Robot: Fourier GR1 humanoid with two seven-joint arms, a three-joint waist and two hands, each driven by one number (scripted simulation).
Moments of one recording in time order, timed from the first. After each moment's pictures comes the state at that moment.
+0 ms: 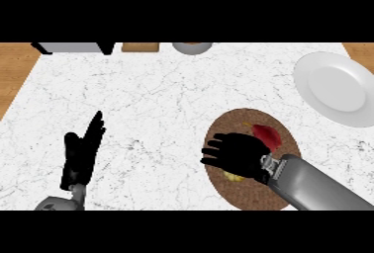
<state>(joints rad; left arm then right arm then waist) -0.05 0.26 -0.21 -1.44 0.11 0.32 0.19 -0.58 -0.47 0.82 -1.50 1.04 0.65 -0.28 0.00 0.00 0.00</state>
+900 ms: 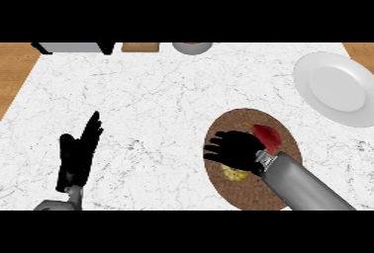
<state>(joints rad) -0.02 0.22 -0.14 -1.47 0.04 0.25 0.21 -0.53 -0.35 0.72 -1.33 1.30 0.60 -0.43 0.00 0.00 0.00</state>
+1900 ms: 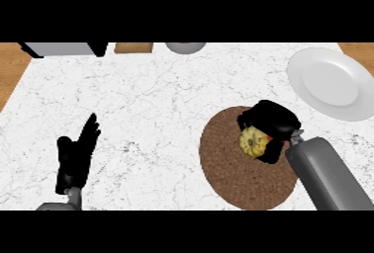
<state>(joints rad) -0.01 0.18 -0.09 -1.47 0.01 0.24 0.19 -0.47 -0.28 0.25 -1.18 1.21 0.31 -0.41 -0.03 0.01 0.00</state>
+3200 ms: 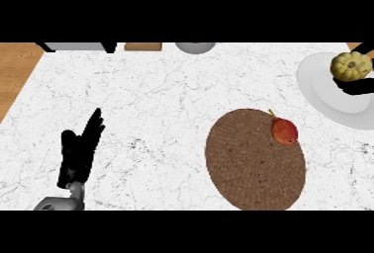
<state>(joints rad) -0.04 0.17 -0.09 -1.48 -0.01 0.20 0.23 -0.75 -0.53 -0.45 -0.70 0.87 -0.12 -0.33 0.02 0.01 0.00</state>
